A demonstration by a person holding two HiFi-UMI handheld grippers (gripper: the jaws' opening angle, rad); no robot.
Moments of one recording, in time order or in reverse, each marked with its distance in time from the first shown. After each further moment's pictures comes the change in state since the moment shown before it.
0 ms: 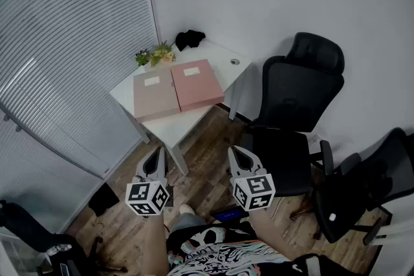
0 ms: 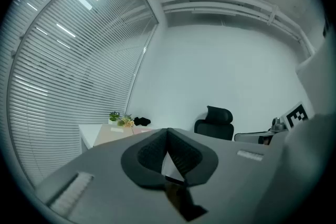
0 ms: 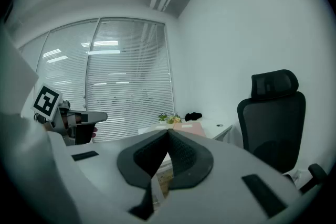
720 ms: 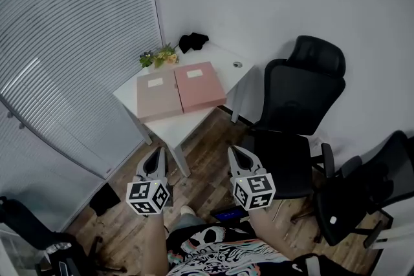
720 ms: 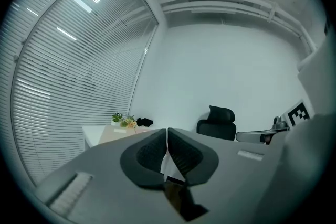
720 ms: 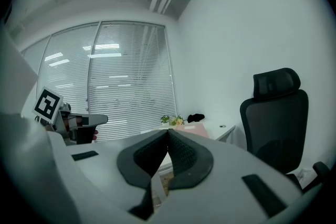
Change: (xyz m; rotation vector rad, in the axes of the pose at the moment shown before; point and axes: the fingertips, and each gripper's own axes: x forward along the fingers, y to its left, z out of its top) left arm -0.007 0.002 0.003 0.008 -0.004 0.018; right arm -0.002 0.005 0.005 0.010 -0.022 0.028
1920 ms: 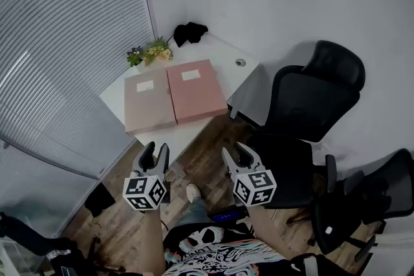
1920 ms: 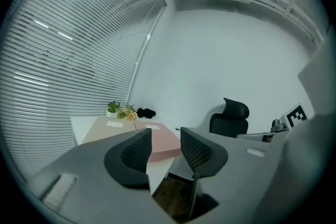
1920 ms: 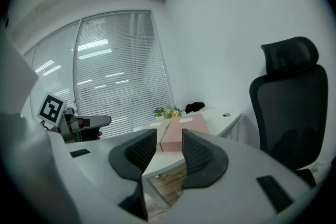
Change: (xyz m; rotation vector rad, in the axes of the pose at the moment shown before) left arm 0.147 0.047 -0.026 -0.049 0.109 0.008; right arm 0.132 -0.078 -0.021 0.109 0.110 0.027
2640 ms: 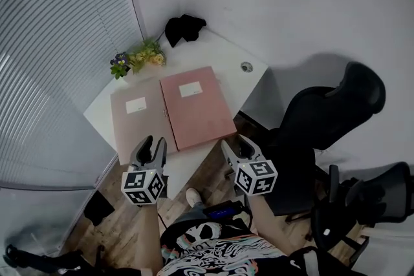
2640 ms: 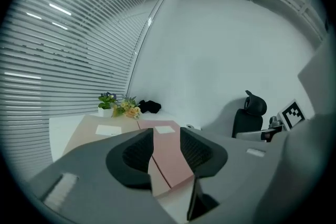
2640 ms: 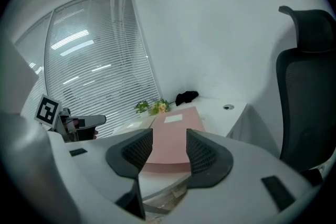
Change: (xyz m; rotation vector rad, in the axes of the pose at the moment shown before) left arm 0.174 0.089 0.007 -0.008 0.122 -0.020; right arm 0.174 -0.077 0.011 0.086 0.138 -0.066
